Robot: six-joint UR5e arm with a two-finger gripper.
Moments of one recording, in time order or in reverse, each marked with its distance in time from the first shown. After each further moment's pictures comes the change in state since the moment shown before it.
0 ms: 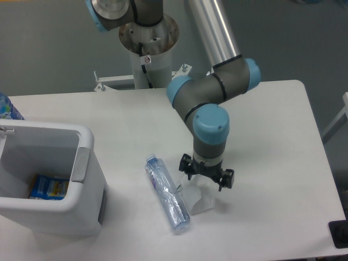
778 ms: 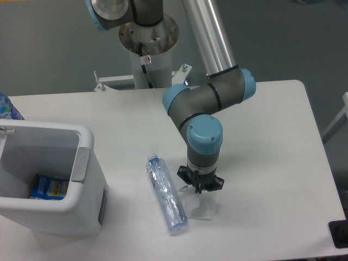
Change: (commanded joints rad) arm -0.008 -0.005 0.029 -0.002 -0.009 -0.064
